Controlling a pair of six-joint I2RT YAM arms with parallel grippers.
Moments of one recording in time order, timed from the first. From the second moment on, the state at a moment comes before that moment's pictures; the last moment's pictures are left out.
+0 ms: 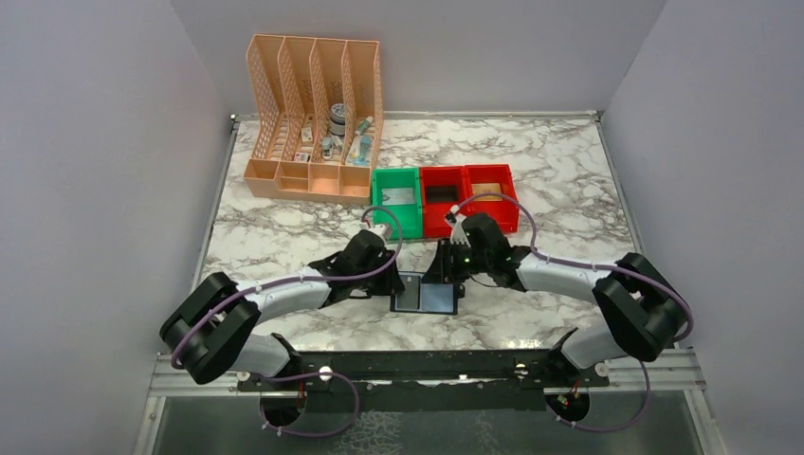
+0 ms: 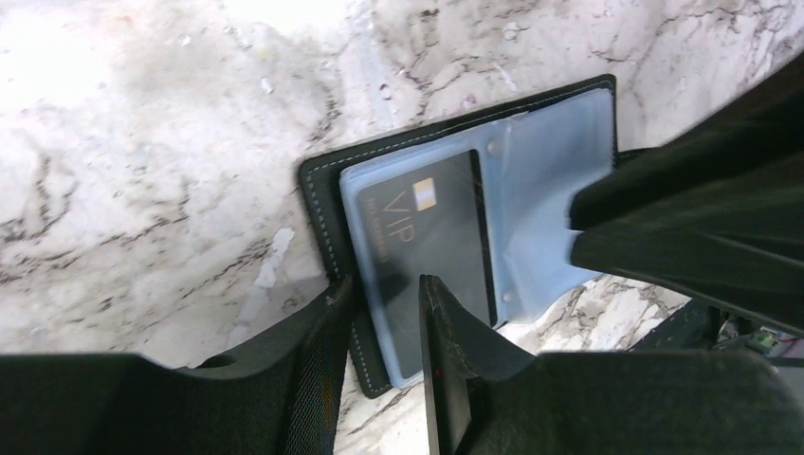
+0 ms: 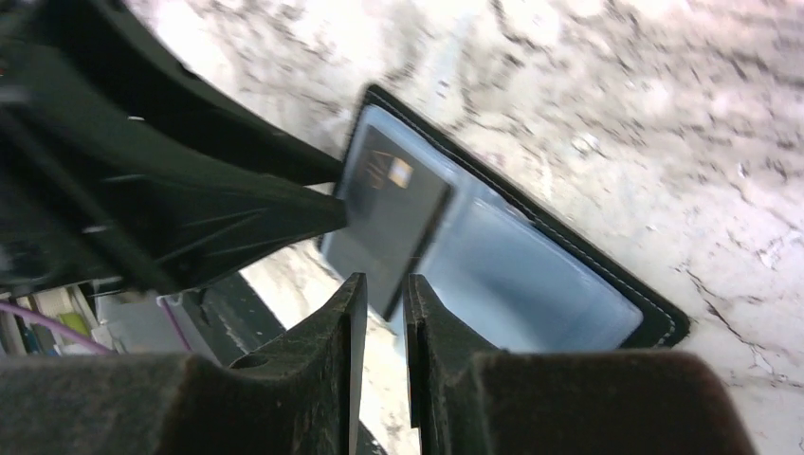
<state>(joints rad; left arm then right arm) -0.77 1.36 0.53 0.01 0.14 -0.69 0.71 1.48 0.60 0.13 -0.40 0.66</state>
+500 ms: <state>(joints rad) -0.77 1.28 0.47 0.04 0.09 -0.71 0.74 1.58 0.60 0.17 -0.38 0.71</state>
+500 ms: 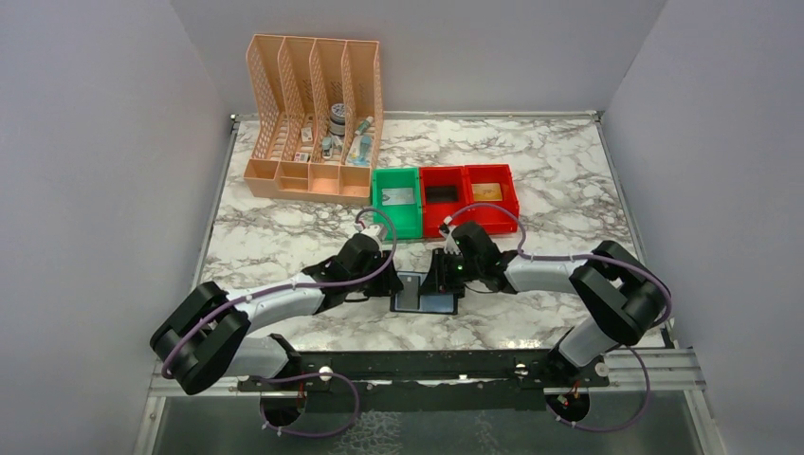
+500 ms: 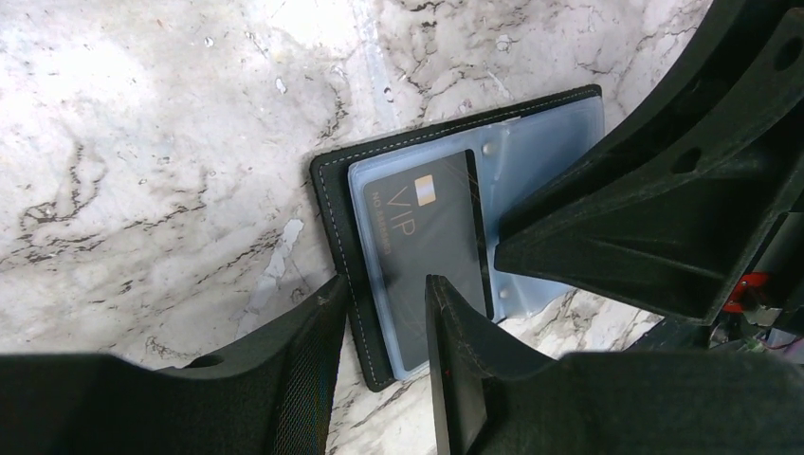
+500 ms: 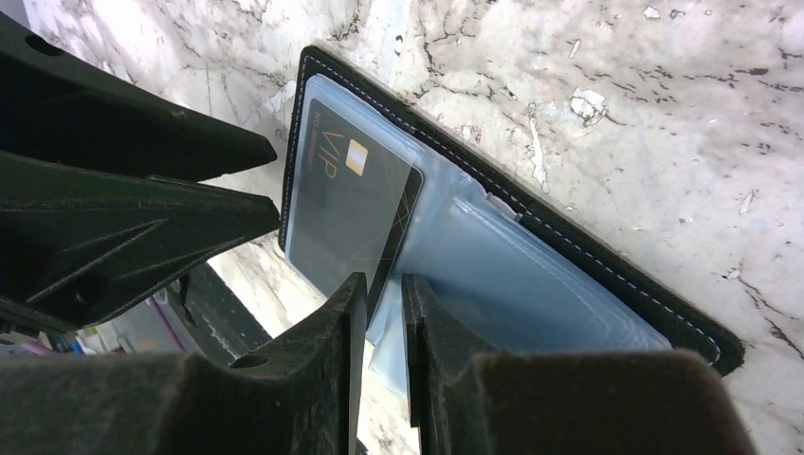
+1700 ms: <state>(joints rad) -0.81 1.31 0.43 0.13 0.12 -0.74 0.75 1.57 0.54 0.29 -0.37 0.82</state>
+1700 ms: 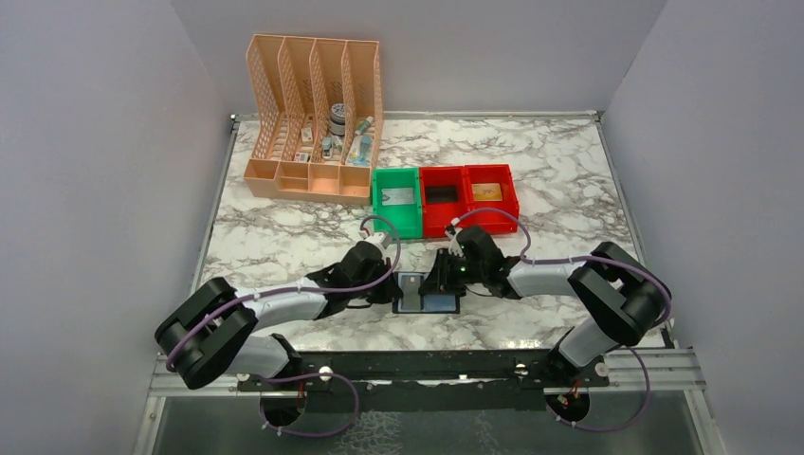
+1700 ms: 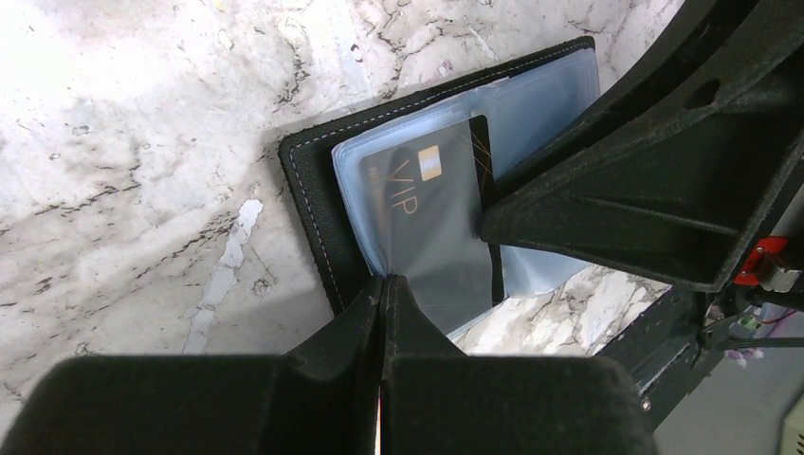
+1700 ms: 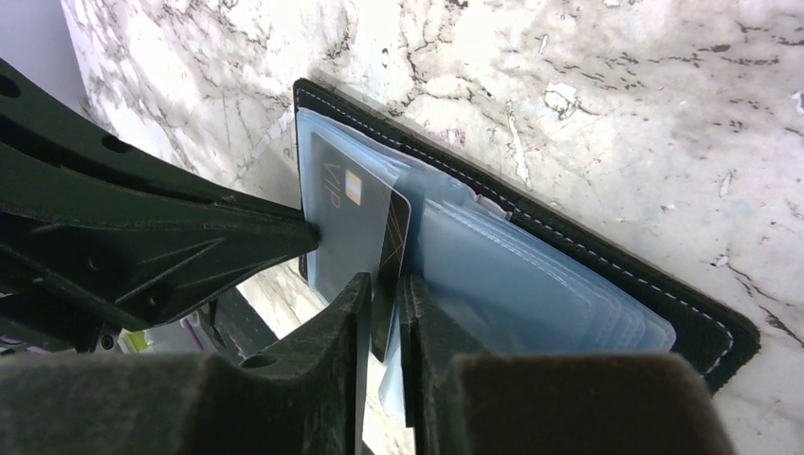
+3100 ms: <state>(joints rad) -0.83 1.07 0.41 -0.02 -0.04 -0.80 0.65 1.54 0.53 0.25 -0.56 0.73</state>
